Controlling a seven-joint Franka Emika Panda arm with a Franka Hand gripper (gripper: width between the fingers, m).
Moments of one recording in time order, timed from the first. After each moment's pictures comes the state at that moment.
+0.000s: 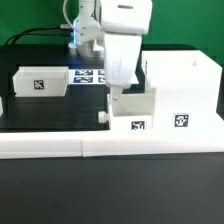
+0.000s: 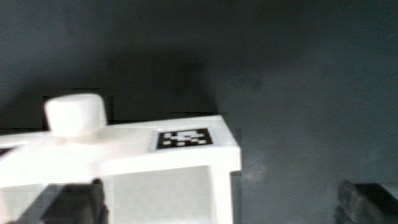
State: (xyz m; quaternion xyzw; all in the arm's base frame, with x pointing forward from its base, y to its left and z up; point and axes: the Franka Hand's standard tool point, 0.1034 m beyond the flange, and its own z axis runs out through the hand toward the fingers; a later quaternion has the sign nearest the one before) arm 0.551 0.000 0.060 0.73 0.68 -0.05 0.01
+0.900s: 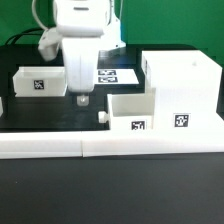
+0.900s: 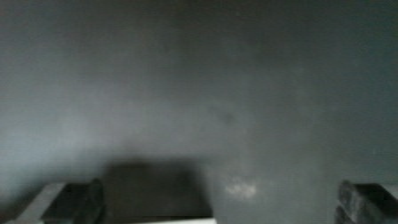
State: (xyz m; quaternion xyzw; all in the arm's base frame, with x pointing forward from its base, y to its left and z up) arm 0.548 -0.054 0.042 0.71 0.70 -0.02 -0.03
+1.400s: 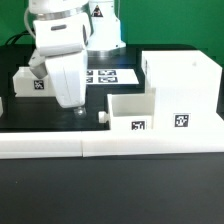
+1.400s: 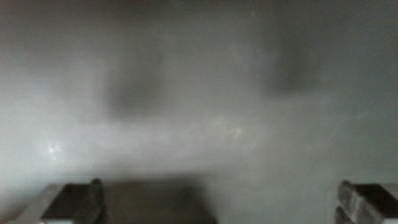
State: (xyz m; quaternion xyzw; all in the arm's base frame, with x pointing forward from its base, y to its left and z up) arm 0.545 -0.047 0.023 0.72 0.68 0.02 -0.09
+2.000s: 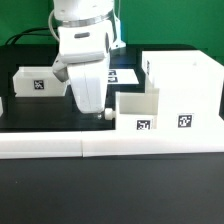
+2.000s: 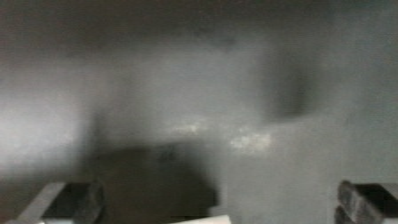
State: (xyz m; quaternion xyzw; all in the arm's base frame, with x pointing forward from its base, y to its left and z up) arm 0.545 -0.017 0.018 0.76 0.64 0.00 -0.09
